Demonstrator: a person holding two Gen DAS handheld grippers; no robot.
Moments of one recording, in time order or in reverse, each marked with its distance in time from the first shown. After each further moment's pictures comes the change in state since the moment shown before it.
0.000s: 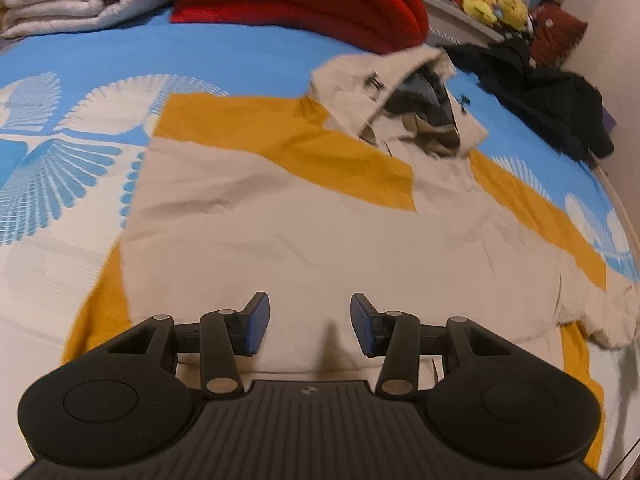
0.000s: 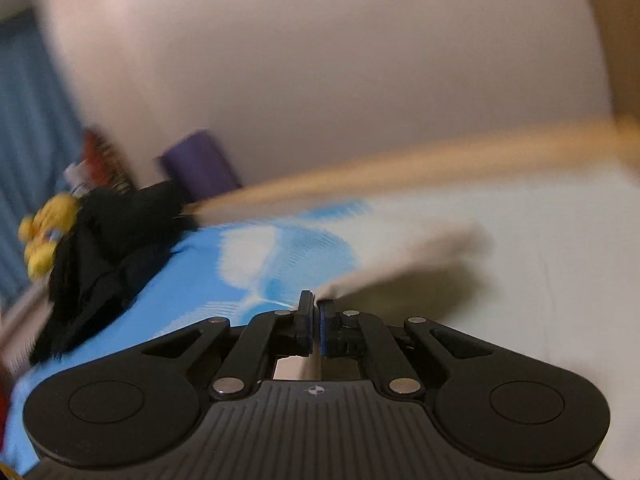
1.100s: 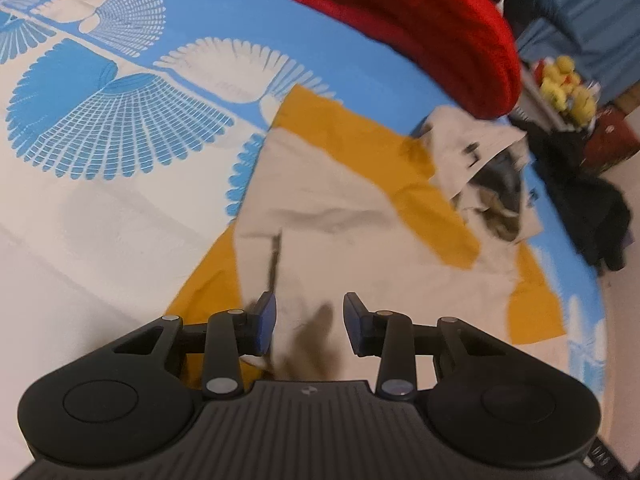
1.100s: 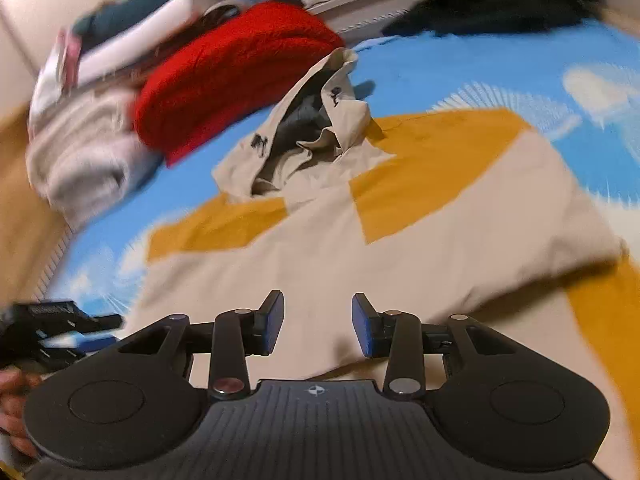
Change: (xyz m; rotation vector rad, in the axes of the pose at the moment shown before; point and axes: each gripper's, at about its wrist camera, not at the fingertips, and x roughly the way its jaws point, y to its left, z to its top) left arm -0.005 0.098 0.016 -0.334 0.038 -0.010; right arm -0.266 0.237 -0.227 -0.558 0.707 0.730
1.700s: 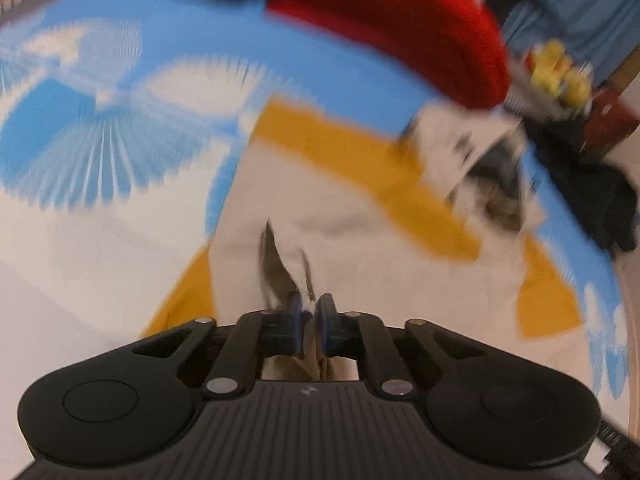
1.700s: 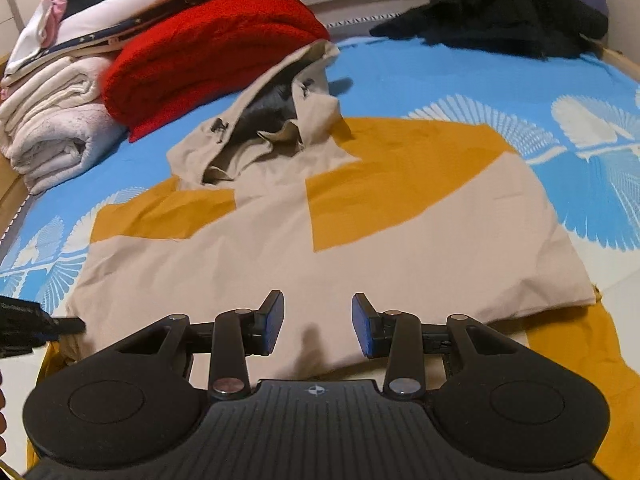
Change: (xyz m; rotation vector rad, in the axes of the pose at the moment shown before) left arm -0.002 -0.024 -0.003 0.085 -0.128 0.009; right arm 0.026 -0.015 0.008 -0.054 0.032 -0.104
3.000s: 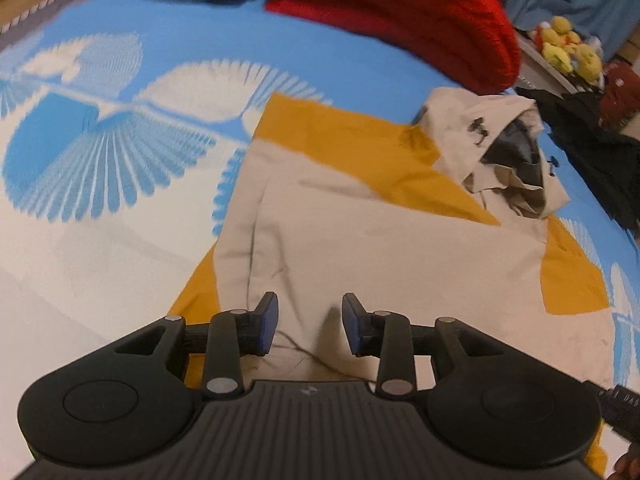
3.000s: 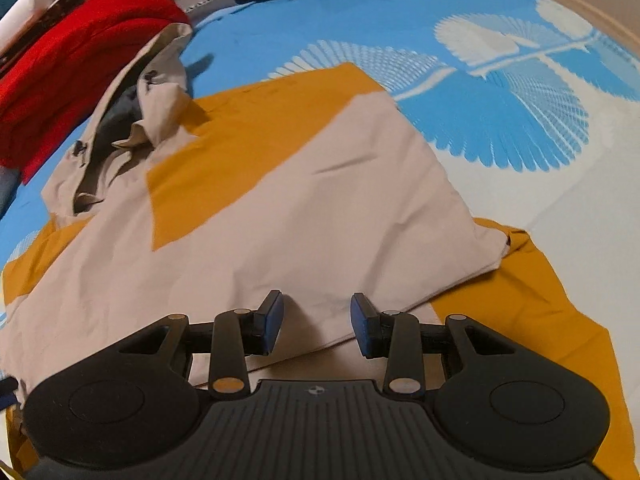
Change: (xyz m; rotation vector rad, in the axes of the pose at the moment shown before) left arm 0.018 -0.010 -0.008 0.086 0.066 0.098; right arm 0.025 -0.061 0.007 0.247 0.097 -0.219
